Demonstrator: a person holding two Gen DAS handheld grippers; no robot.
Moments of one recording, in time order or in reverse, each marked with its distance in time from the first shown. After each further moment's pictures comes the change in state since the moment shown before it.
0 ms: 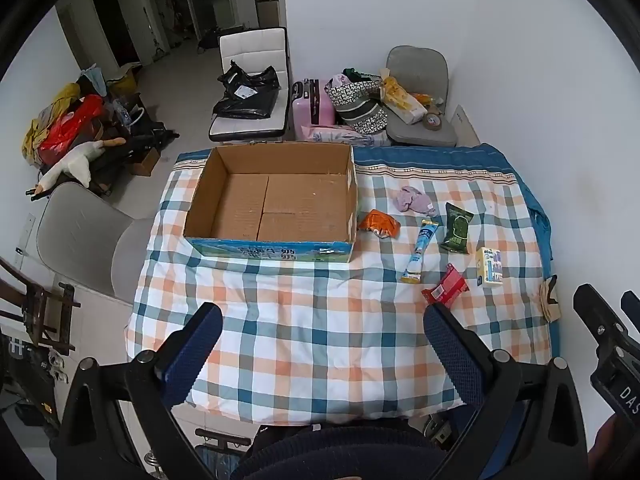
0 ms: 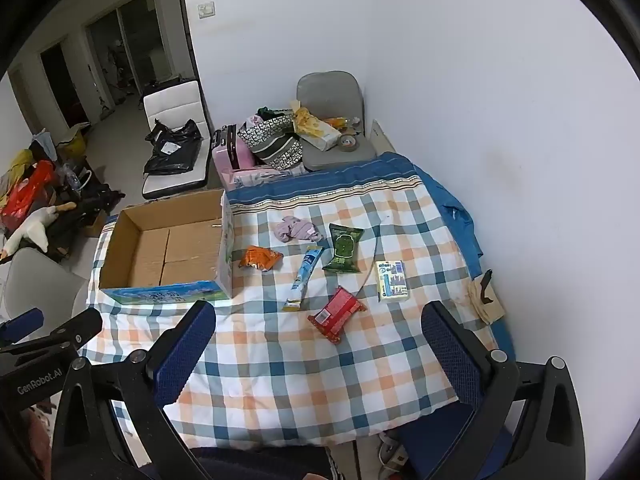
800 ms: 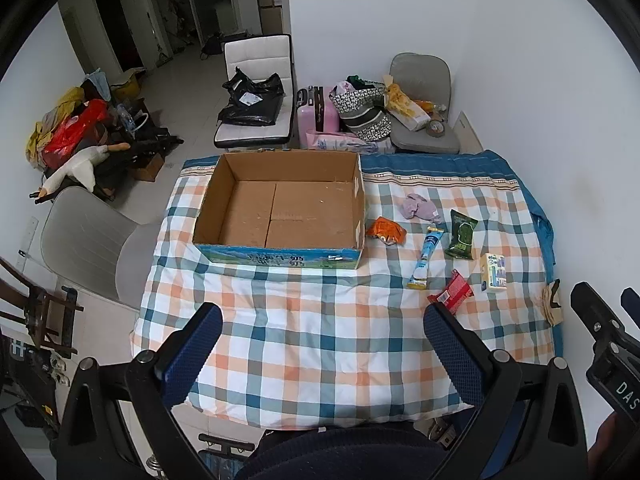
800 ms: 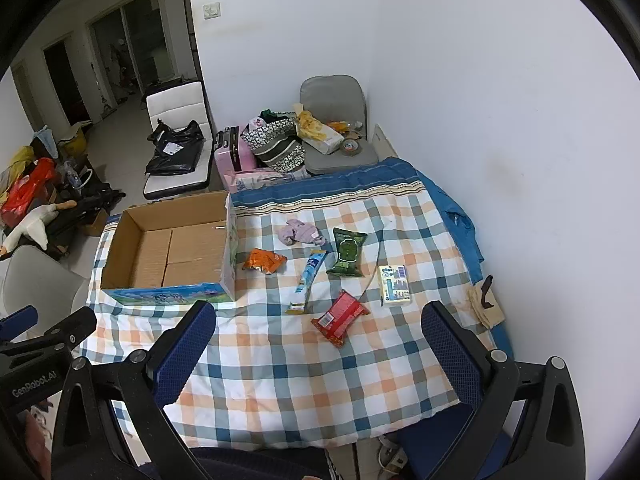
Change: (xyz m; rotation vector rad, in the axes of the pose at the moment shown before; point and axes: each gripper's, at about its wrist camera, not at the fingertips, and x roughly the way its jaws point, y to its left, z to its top) left arm -0.004 0.011 0.008 -0.003 -0.010 0.003; right arm -0.001 0.004 0.002 0.002 -0.008 0.001
